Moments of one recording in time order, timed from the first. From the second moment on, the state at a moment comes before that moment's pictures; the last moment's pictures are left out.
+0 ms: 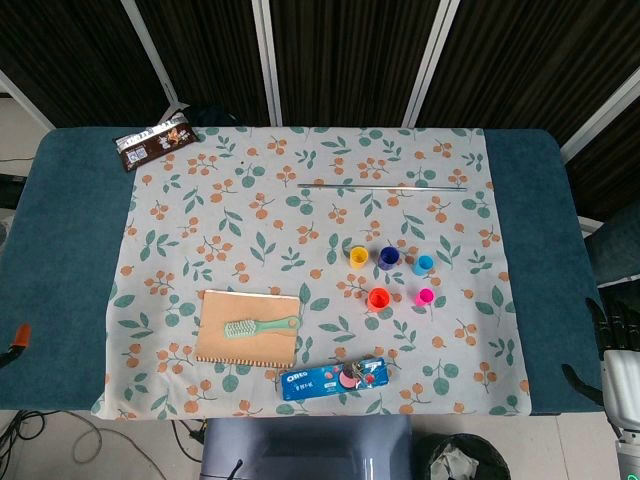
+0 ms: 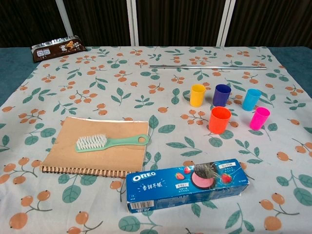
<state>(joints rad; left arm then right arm) -0.01 -1.12 -0.12 -1.66 1.45 1.63 -0.02 -0.03 -1.12 0.07 -1.64 -1.52 1.62 -0.11</state>
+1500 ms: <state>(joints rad) 0.00 -1.13 -0.12 -1.66 1.45 1.63 -0.02 0.07 -0.98 0.10 -1.75 -1.54 1.46 -0.01</state>
